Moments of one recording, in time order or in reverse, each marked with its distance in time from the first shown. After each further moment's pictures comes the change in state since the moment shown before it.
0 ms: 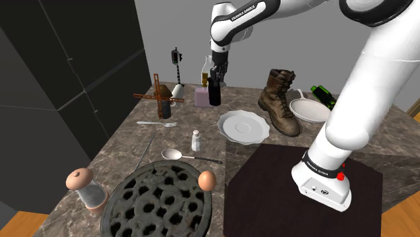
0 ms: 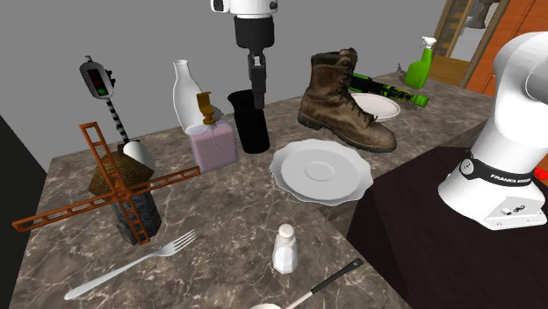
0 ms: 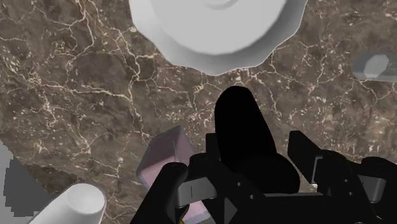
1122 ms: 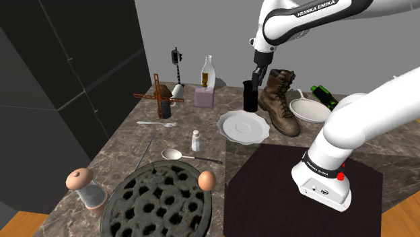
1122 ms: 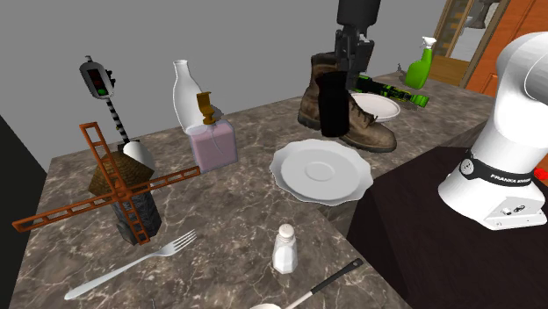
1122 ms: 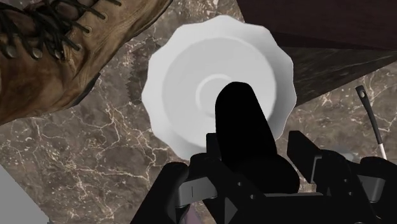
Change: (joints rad) arm -0.071 -0.622 -0.060 -0.532 -0.074 -0.087 -0.081
